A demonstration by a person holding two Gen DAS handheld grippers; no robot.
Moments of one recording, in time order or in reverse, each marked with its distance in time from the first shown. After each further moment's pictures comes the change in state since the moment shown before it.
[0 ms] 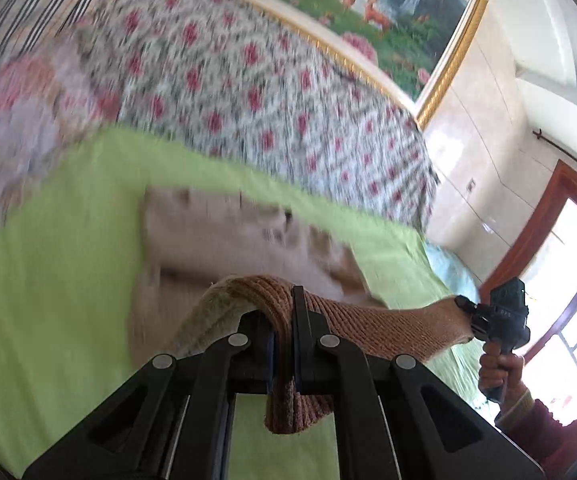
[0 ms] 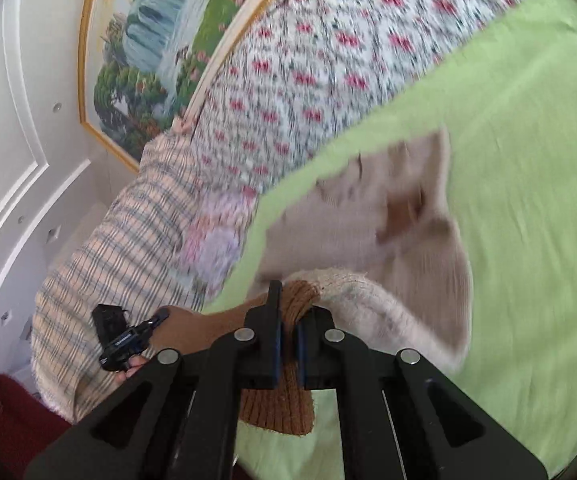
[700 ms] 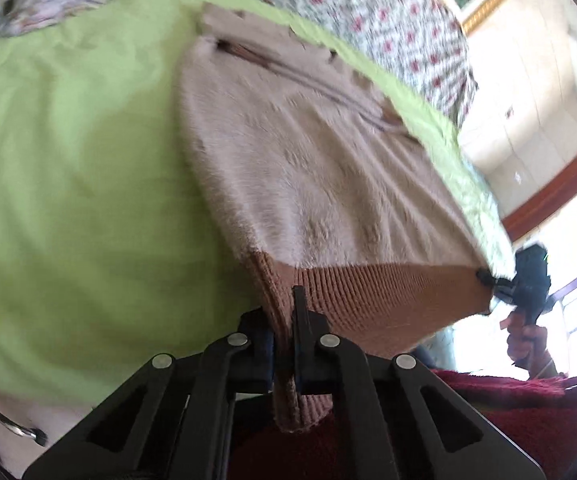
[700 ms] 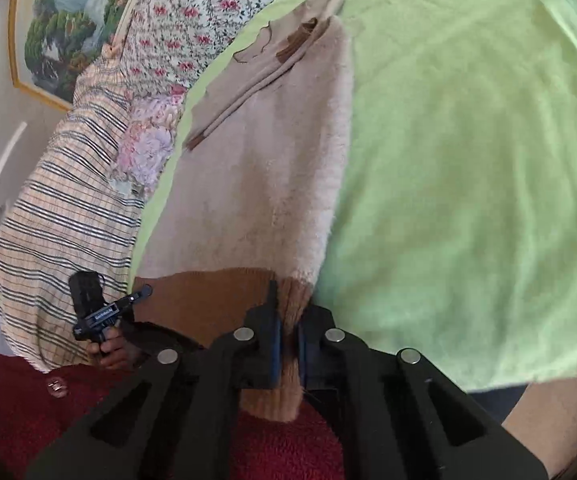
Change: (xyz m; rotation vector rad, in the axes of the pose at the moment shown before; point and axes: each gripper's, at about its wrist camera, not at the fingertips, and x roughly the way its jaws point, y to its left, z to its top) left arm -0.056 0.011 -0.208 -0.148 0.392 0.100; right arm -0.076 -0.030 -0.189 0.155 0.321 -0.159
